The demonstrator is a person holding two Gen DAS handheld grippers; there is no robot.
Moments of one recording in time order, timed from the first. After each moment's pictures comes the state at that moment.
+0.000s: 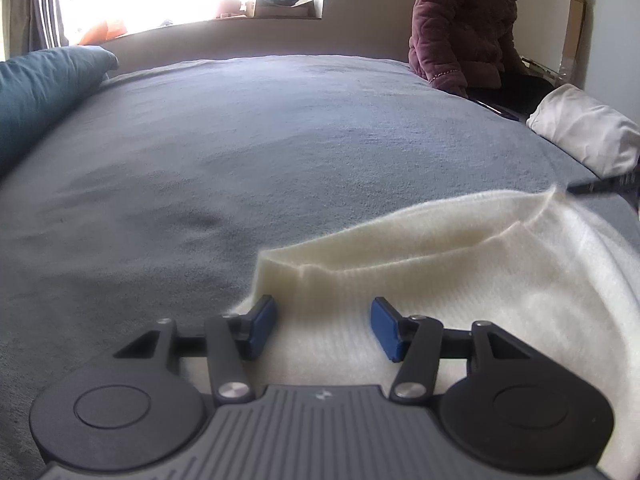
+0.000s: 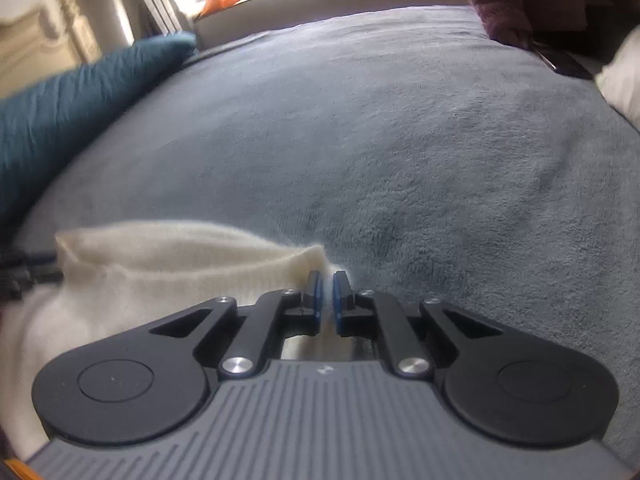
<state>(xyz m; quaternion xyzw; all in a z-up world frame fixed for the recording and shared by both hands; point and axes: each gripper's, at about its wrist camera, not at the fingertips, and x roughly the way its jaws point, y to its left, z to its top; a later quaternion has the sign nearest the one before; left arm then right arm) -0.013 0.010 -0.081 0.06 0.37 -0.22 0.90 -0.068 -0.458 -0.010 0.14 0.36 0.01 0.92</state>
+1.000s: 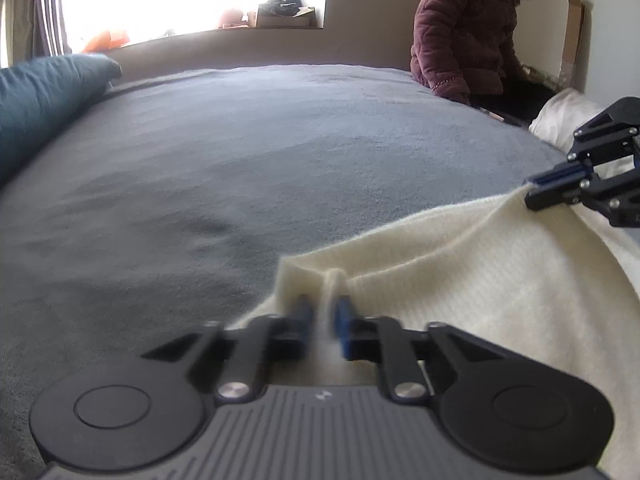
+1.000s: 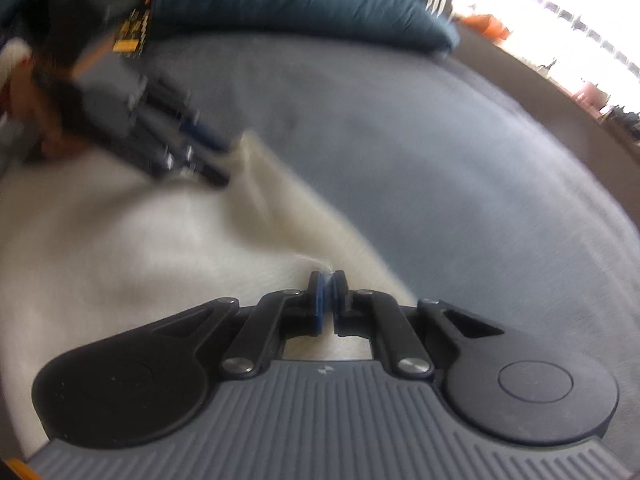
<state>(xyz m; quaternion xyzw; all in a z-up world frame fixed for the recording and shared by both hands) -0.008 0.023 -0.084 0.05 0.36 -0.23 0.91 -0.052 -0.267 0.035 -0.23 0.32 0.27 0.88</state>
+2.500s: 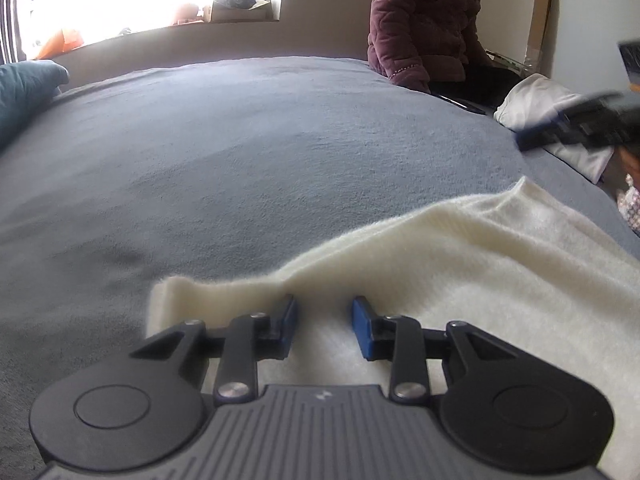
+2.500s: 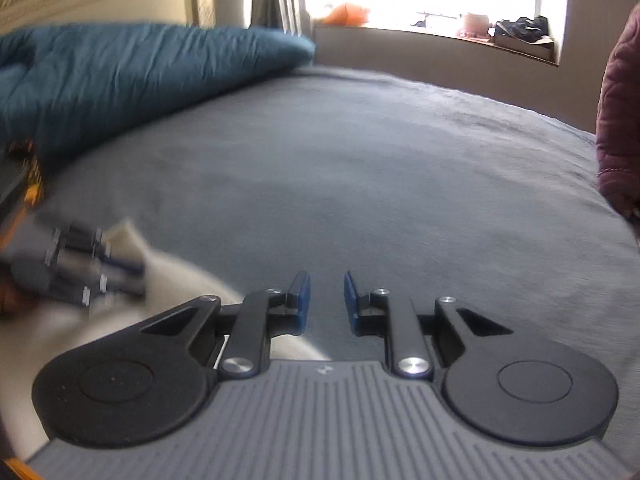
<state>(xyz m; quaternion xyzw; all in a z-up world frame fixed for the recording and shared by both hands) 0.013 -0.033 -0.098 0.07 0.36 -0.28 0.89 -0.028 -0.387 0.048 -0.05 0.34 0.17 0.92</state>
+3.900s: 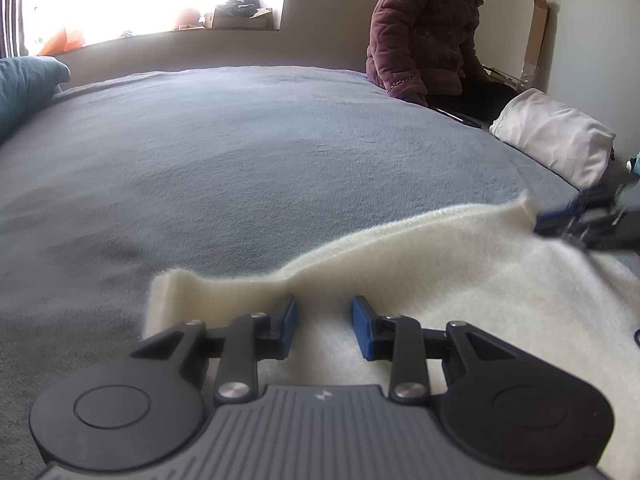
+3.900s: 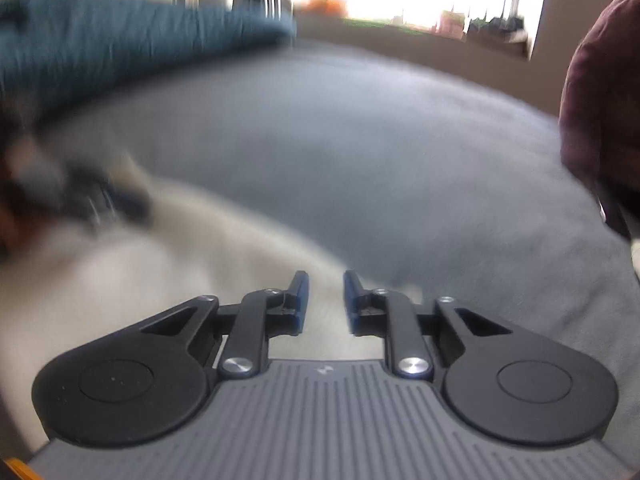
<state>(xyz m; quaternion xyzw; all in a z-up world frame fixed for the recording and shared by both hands) 0.010 -0.020 -0.101 0.04 0.35 -0.29 0.89 -0.095 -0.369 -0.016 -0.11 0.38 0.07 0.92</state>
